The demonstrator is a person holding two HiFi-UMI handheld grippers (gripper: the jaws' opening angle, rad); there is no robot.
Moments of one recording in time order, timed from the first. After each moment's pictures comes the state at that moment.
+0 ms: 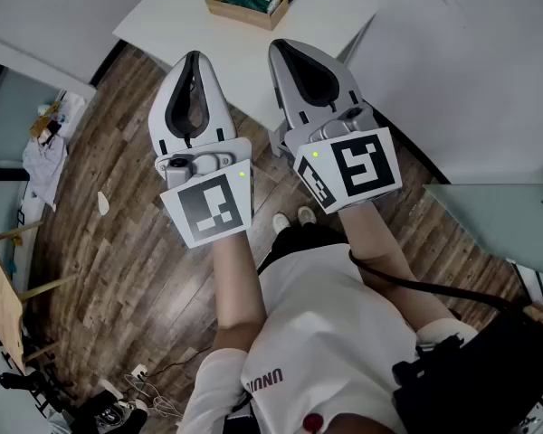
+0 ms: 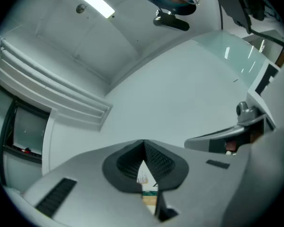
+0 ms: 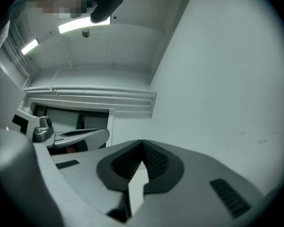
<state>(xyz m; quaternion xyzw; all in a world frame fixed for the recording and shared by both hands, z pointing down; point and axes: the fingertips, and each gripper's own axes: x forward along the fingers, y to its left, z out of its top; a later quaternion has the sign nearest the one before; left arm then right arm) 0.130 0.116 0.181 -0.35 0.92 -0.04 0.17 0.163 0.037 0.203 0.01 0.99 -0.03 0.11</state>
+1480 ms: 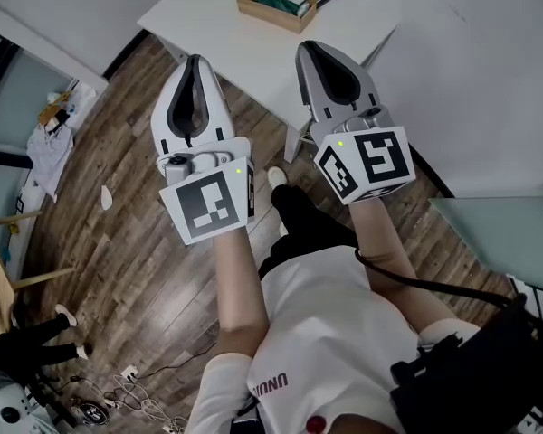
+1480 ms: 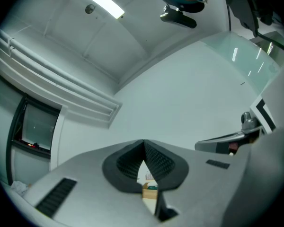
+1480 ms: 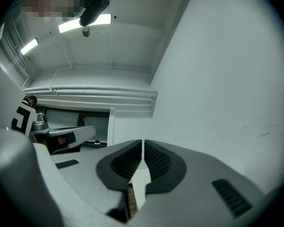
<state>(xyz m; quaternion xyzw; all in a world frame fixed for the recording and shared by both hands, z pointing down) 0.118 0.185 0.187 -0.32 0.93 -0.02 0.18 0.157 0.063 0.221 0.01 0.99 -0.03 0.10</state>
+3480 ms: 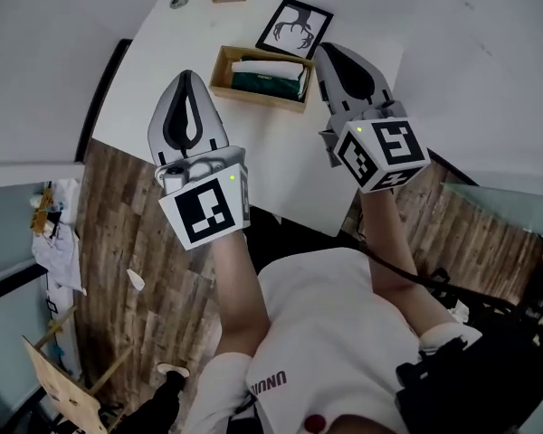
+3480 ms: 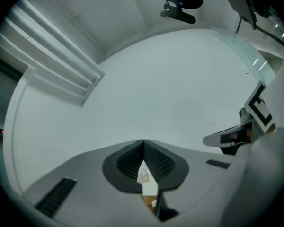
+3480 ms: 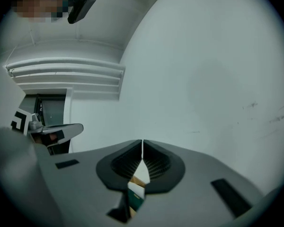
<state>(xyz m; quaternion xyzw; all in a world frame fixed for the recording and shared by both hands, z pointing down) -0.186 -0.002 0.240 -0.45 0.89 -0.03 0.09 -0.090 -0.144 0.282 -0.16 0.98 -0.08 0.01</state>
